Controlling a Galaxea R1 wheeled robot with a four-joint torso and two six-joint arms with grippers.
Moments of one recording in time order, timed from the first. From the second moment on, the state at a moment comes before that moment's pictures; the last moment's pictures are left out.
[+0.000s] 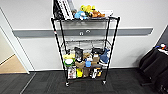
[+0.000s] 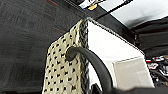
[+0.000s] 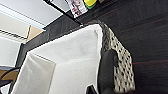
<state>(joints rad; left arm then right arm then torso) 0.87 2.42 -1.76 -0.46 0.07 0.00 -0.87 2.55 -1.86 0.25 -0.08 0.03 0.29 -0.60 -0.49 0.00</state>
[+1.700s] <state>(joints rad) 0.88 2.44 -1.77 -0.46 0.07 0.00 -0.88 2.54 -1.84 0.25 -0.09 0.03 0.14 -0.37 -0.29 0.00</state>
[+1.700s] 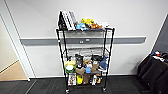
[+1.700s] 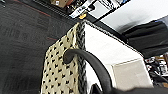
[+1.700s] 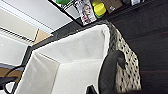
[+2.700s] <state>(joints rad) 0.88 2.41 -1.72 -0.46 0.08 0.00 -0.88 2.51 -1.78 0.25 -0.09 0.03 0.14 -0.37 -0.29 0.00</state>
